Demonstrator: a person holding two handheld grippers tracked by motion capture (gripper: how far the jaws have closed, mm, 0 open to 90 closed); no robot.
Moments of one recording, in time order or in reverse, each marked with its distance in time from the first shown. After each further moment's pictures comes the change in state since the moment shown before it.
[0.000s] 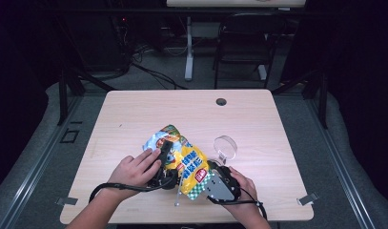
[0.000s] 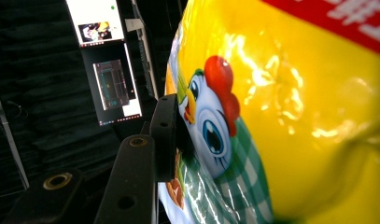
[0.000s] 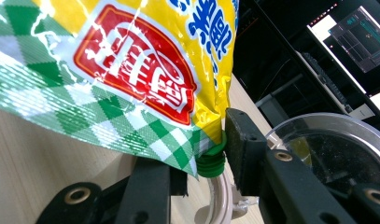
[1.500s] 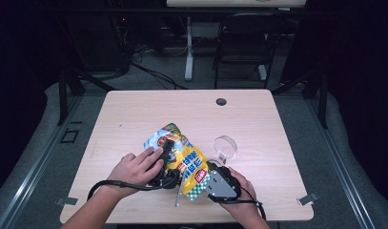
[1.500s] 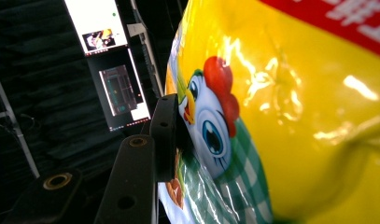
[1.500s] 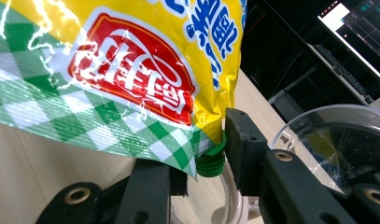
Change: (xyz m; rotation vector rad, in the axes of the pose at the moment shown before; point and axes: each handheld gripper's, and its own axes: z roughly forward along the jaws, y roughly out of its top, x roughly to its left) left arm 0.004 0.003 -0.001 0.007 0.026 0.089; right arm 0.000 -0.002 0.002 -0.010 0.038 0.074
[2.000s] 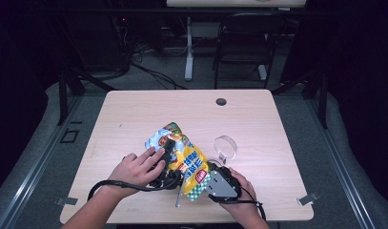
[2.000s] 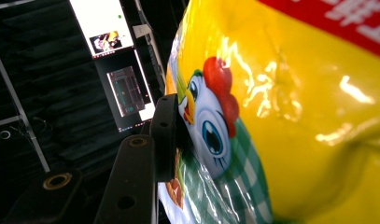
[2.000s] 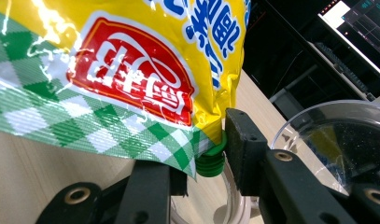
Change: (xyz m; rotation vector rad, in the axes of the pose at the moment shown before) left arm 0.001 0.003 0.000 0.006 0.021 0.029; right arm 0.000 -0.002 0.000 0.004 0.004 0.015
